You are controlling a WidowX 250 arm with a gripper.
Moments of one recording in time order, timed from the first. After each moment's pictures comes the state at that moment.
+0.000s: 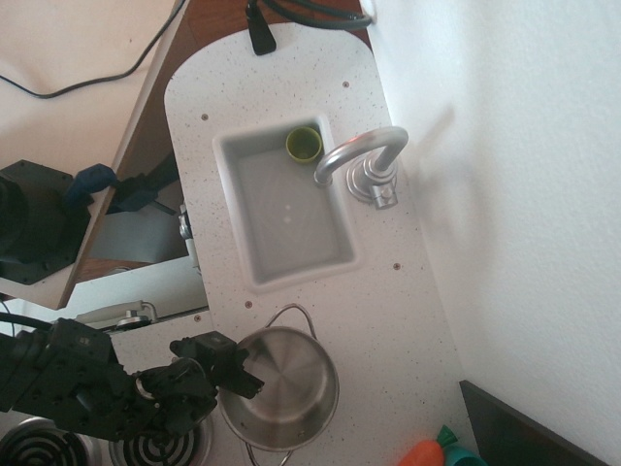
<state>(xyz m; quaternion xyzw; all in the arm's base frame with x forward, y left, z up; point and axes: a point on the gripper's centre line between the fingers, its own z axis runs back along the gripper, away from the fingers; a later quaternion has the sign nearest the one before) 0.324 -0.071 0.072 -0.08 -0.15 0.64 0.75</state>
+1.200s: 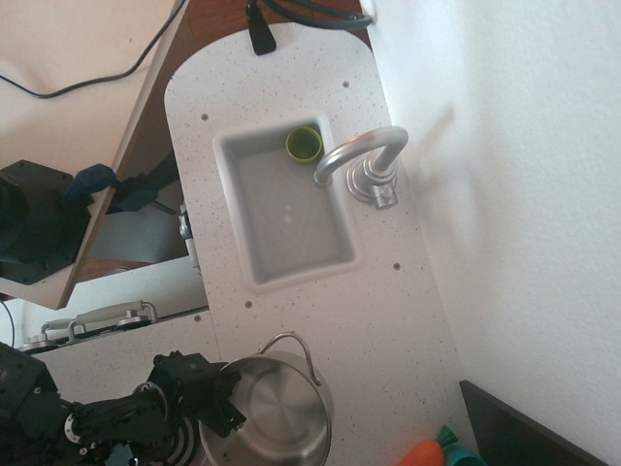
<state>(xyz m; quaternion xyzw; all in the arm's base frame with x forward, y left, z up) 0.326 -0.086 0.113 -0.11 -0.24 0.58 0.77</state>
